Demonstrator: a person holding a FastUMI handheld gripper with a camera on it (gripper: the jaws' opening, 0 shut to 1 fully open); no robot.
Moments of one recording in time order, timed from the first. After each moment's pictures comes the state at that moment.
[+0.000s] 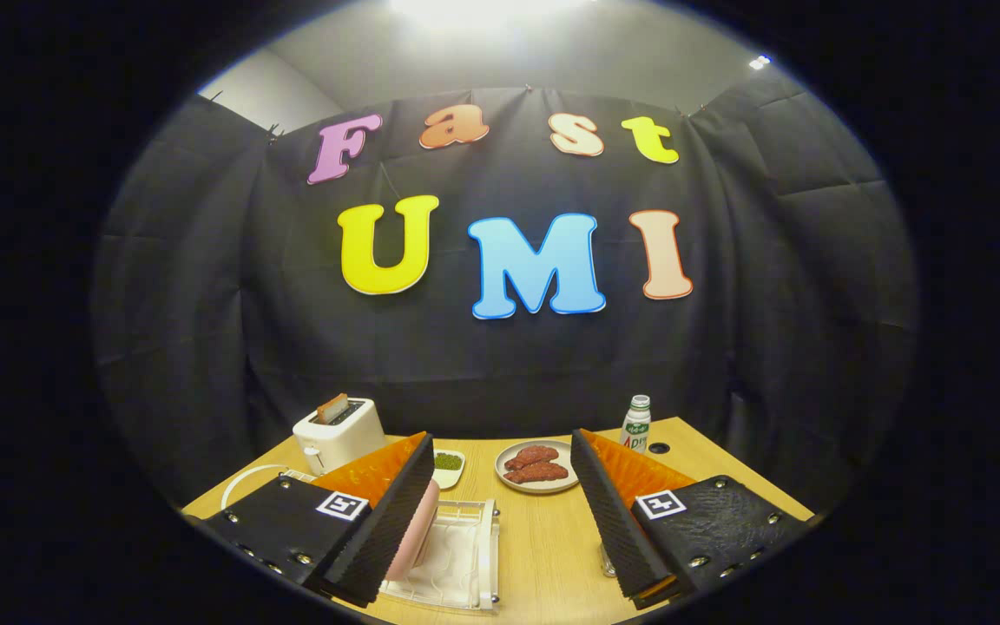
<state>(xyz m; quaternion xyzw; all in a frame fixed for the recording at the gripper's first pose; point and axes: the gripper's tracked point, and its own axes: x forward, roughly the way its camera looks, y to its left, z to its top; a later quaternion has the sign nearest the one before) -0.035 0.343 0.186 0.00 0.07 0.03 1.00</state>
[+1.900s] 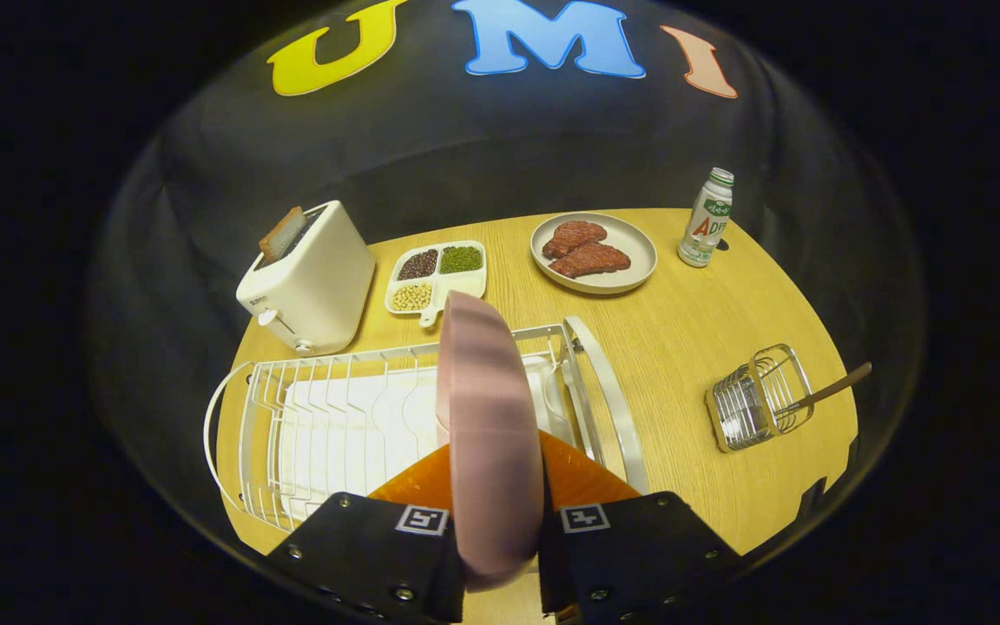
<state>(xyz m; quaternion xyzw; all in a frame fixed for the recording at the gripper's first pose) 0.010 0.417 0.008 0.04 0.43 -0.02 0.90</state>
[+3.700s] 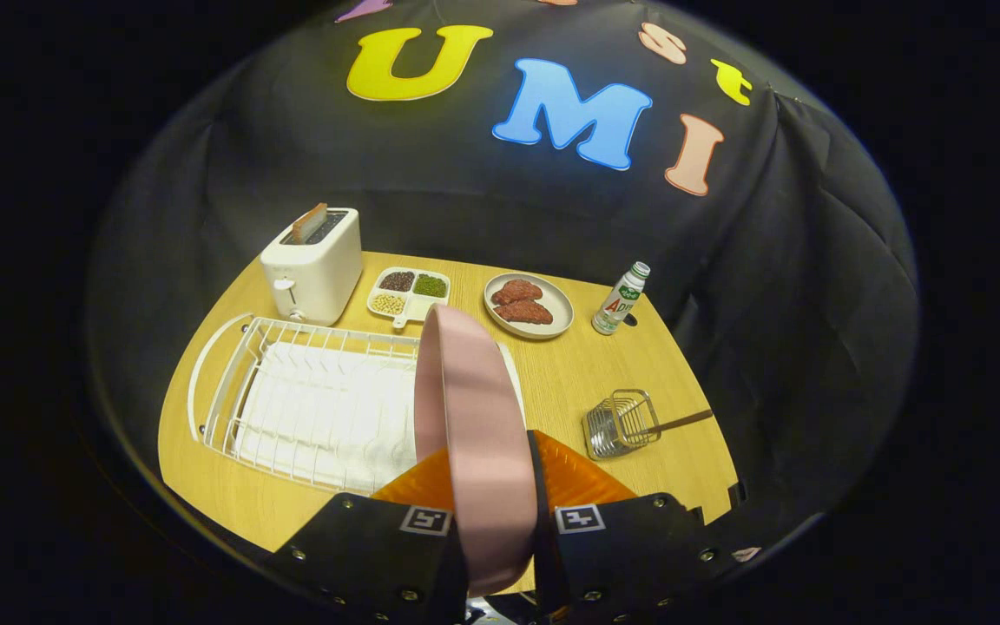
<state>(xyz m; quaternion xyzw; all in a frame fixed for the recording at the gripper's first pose) -0.114 0.399 0.105 -0.12 0.36 -0.06 0.92</state>
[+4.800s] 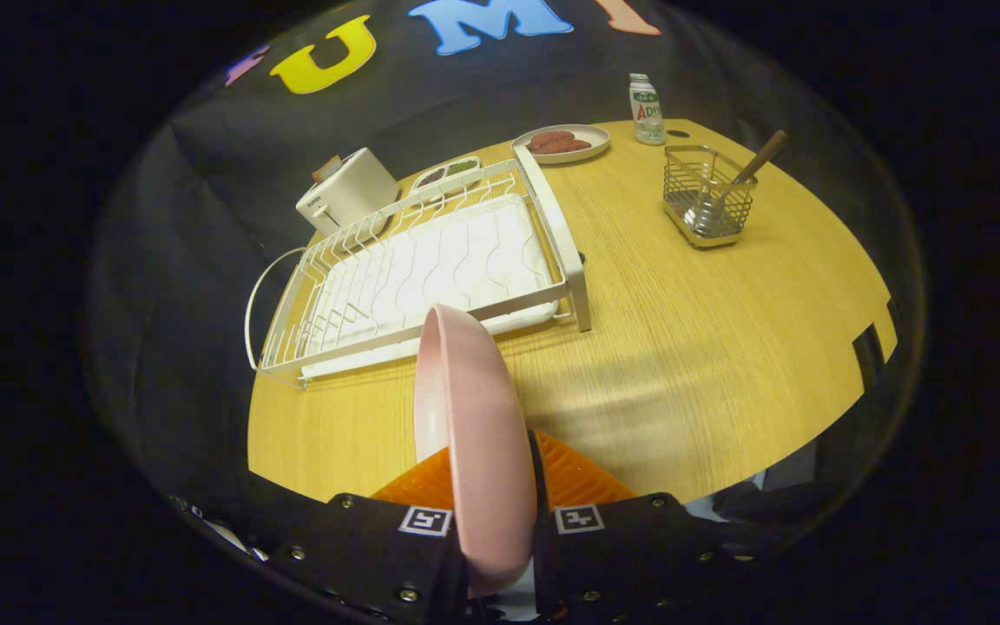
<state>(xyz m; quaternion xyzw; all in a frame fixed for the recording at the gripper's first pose) -0.210 0.407 -0.064 0.16 0.47 0.06 0.86</state>
